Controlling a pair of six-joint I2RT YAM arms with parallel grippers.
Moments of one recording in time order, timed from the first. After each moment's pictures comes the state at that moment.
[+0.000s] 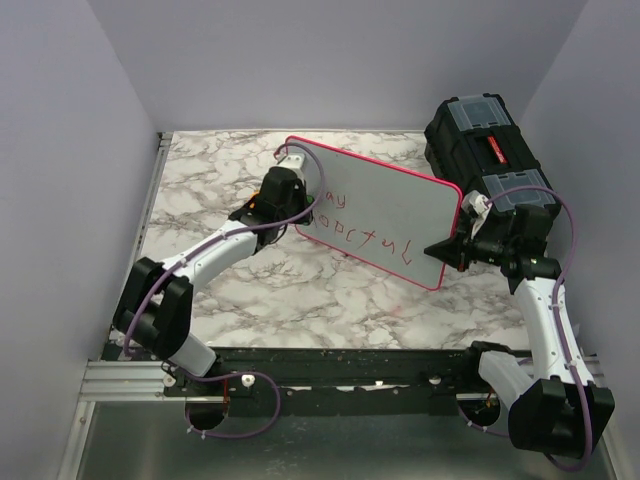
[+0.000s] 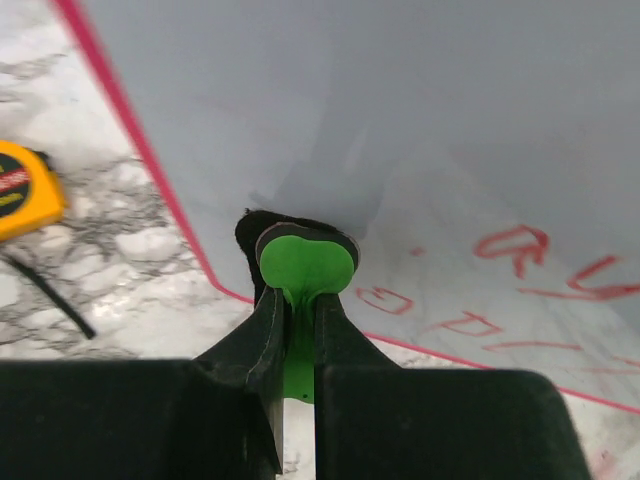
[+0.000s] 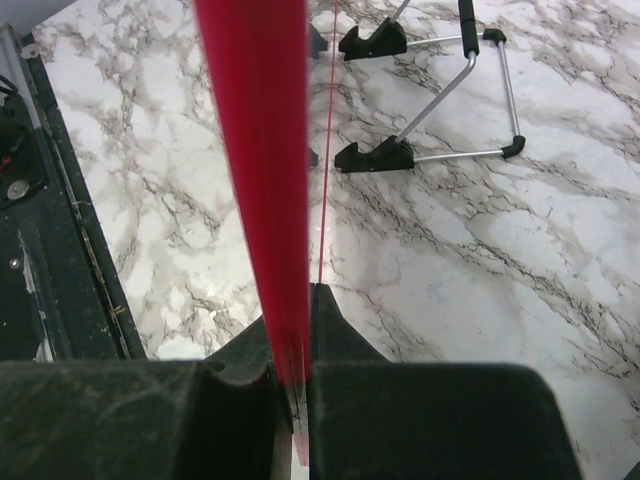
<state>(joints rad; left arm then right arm) -0.57 1.54 1.05 -0.06 -0.07 -0.34 -0.17 0.94 0.73 -0.49 -1.15 -0.47</state>
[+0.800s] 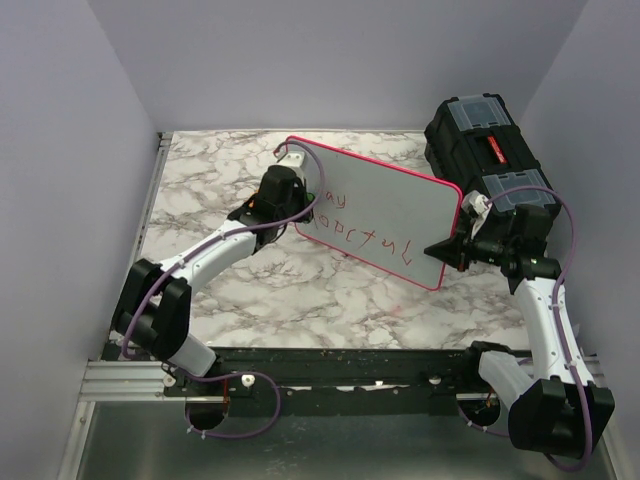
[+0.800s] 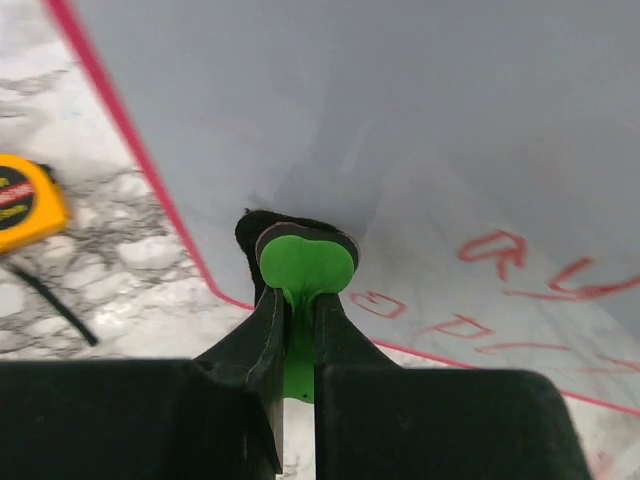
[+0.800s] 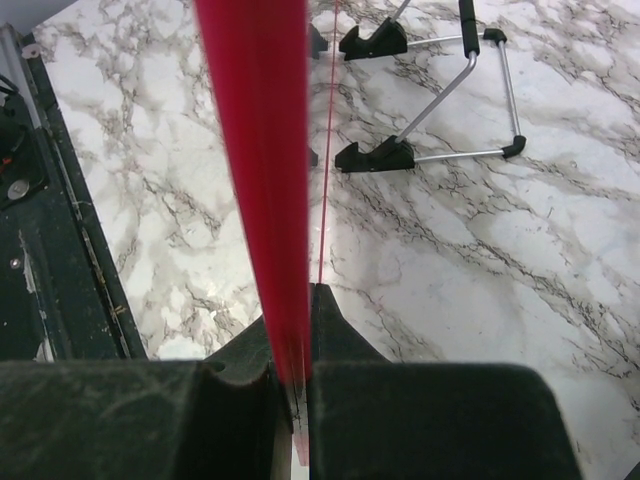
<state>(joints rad) -0.56 1.52 1.05 -0.05 -0.06 -0.33 -0.17 0.94 0.73 -0.50 -1.15 -0.47</state>
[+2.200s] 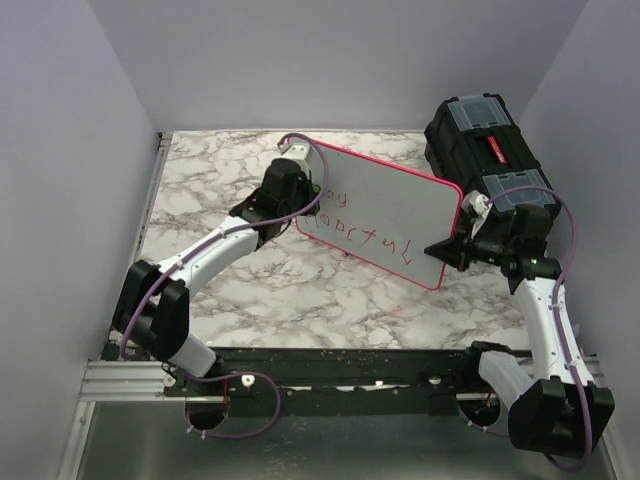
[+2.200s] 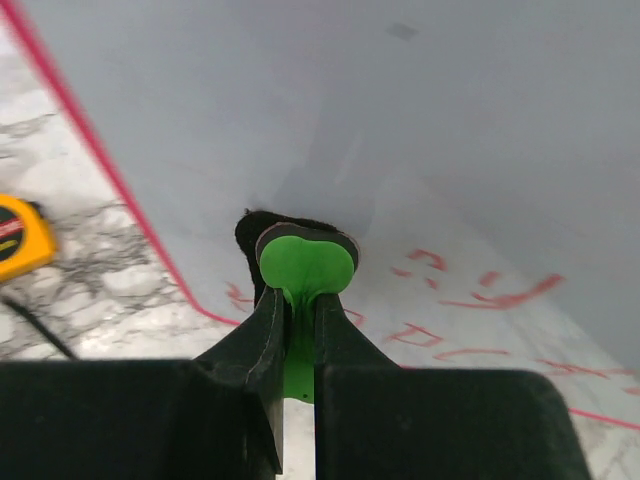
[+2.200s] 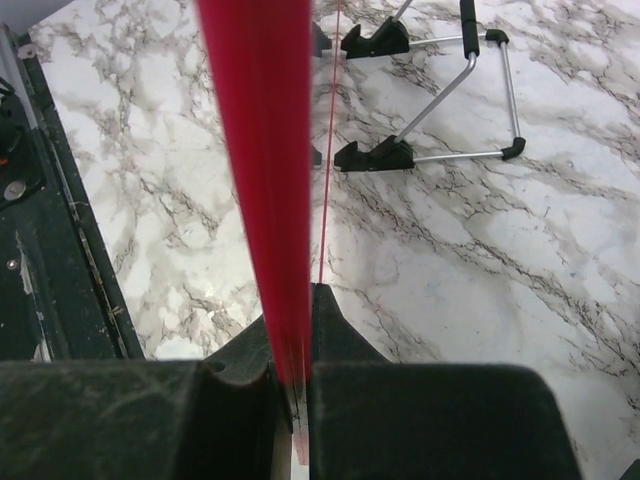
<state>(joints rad) -0.60 1.53 1.13 -0.07 -0.07 -0.34 -0.17 0.94 0.73 -0.49 -1.14 -0.47</state>
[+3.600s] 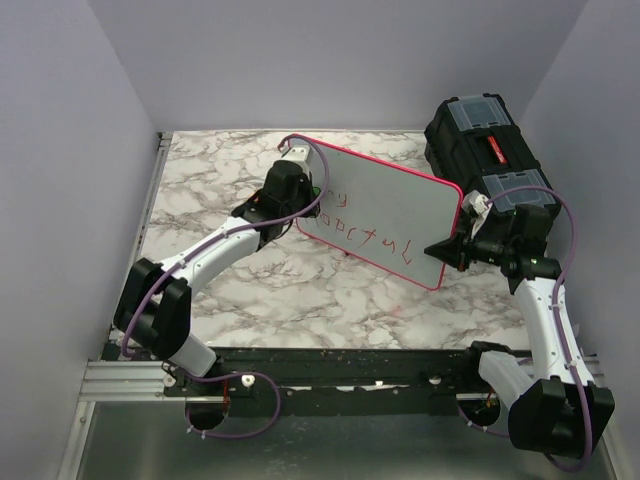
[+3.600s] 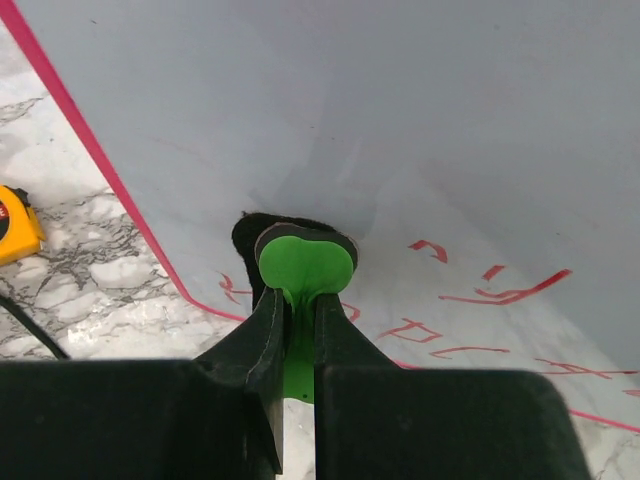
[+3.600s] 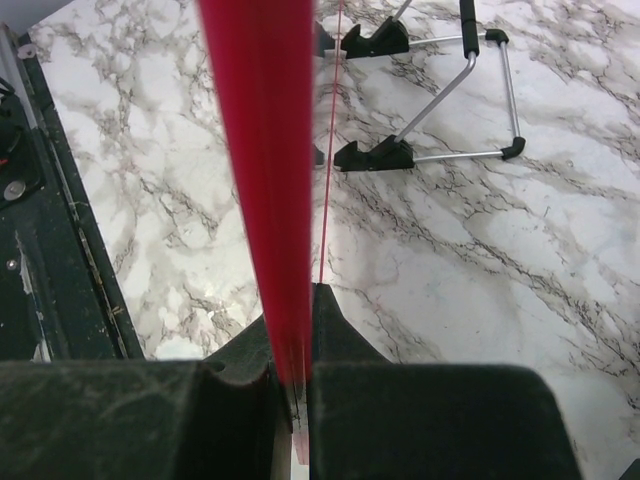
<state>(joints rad) -0.57 1.53 1.12 -0.07 -0.07 -0.36 -0.17 0.94 0.73 -0.50 -1.14 -0.47</state>
